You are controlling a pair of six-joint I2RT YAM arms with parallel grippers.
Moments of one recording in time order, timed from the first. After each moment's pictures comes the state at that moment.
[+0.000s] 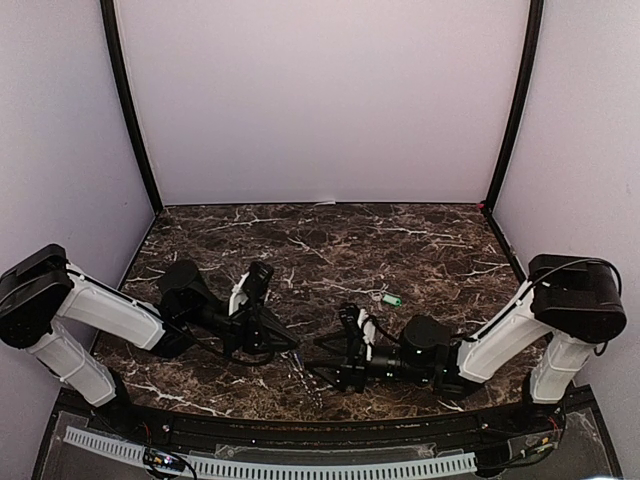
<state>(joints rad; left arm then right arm) -0.85 1.50 0.46 1.16 1.07 -0.55 1.24 1.72 0.44 1.20 -0.13 0.28</state>
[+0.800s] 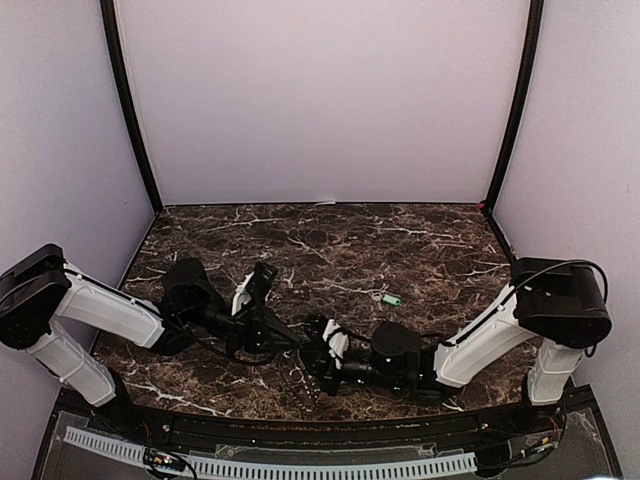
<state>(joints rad) -0.85 1.50 0.47 1.06 1.07 -0.50 1.33 1.83 0.63 1.09 0.03 0.05</state>
